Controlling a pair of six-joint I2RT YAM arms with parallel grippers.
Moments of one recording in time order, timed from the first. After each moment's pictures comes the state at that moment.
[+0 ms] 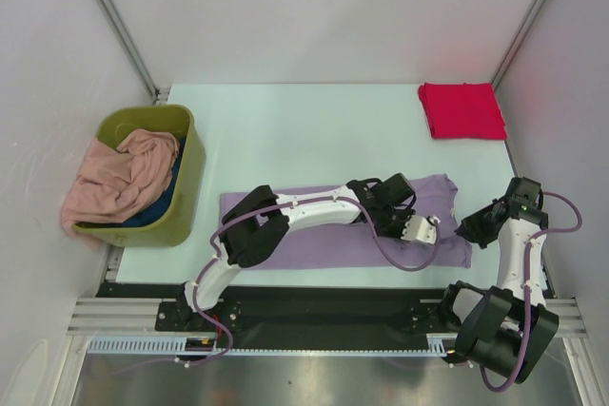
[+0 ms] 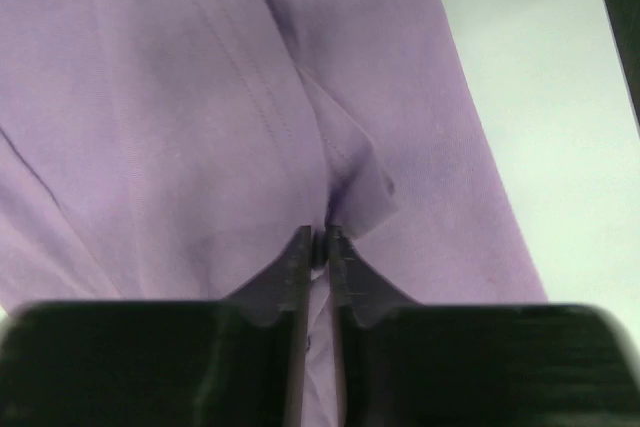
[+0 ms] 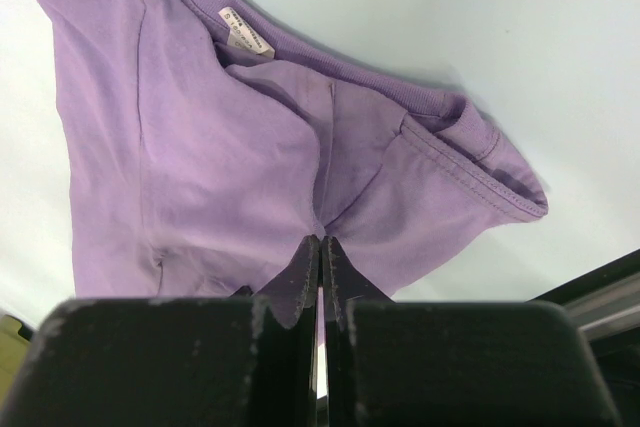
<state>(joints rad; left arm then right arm) -1.12 2.23 1.74 -0.50 0.40 0.78 -0.48 1.01 0.69 -0.84 -0.21 0.64</state>
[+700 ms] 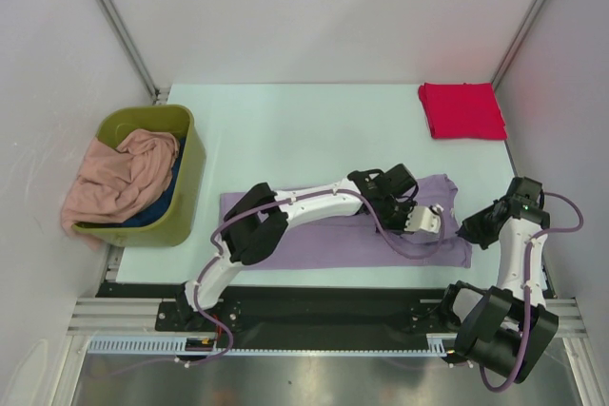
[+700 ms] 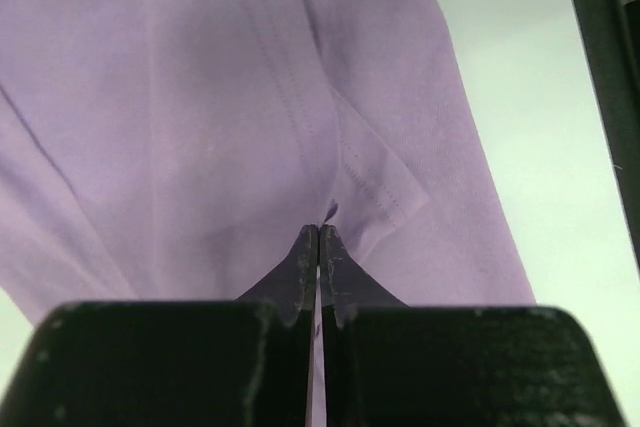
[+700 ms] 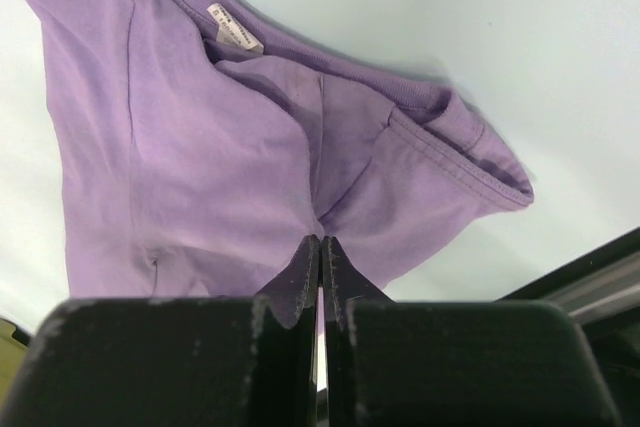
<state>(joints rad) -1.10 2.26 1.85 -0.58 0.43 0.73 -0.49 1.01 0.70 -0.87 -0.20 0.63</state>
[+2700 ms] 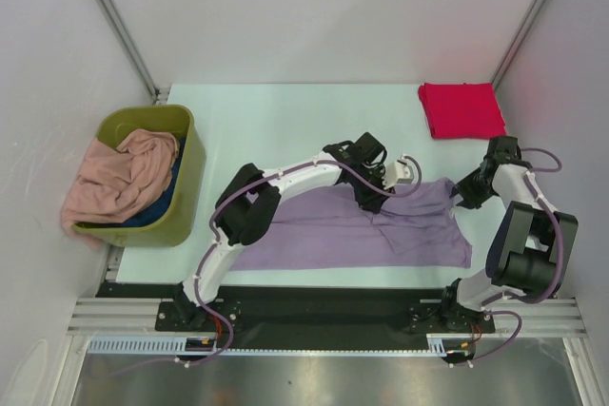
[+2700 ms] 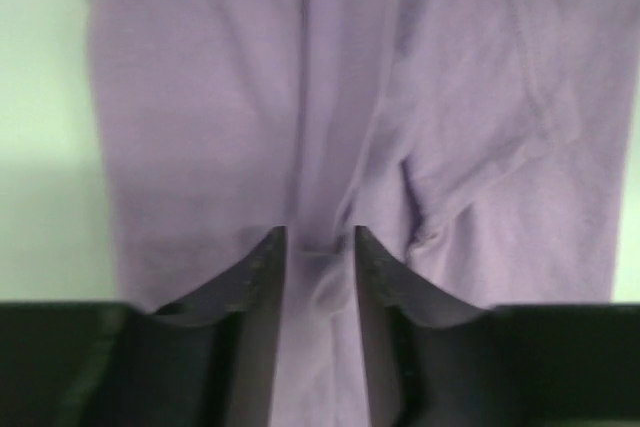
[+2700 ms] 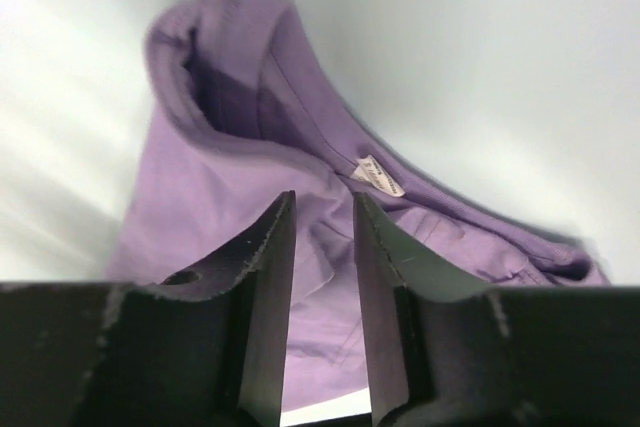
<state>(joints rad) -0.89 2.29 1.86 -0.59 0.52 0.46 -0.30 1.51 0.94 -0.63 -0.07 0.67</state>
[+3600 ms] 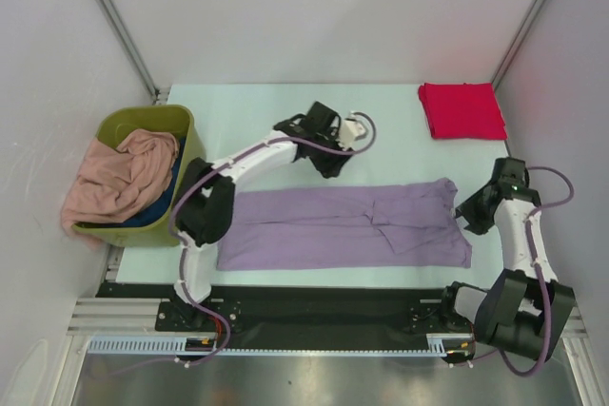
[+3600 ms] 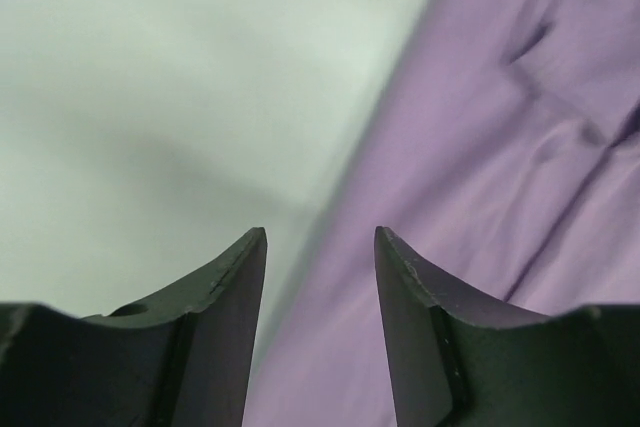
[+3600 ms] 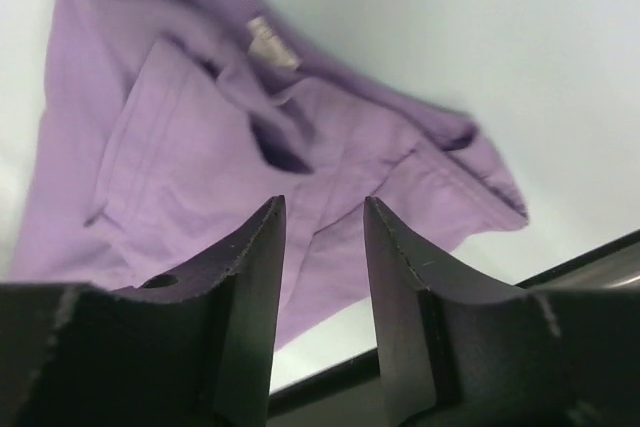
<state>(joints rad) -0.72 2.08 1.72 -0.57 0.26 0.32 -0.27 1.16 0.81 -0.80 -0.01 0.61</state>
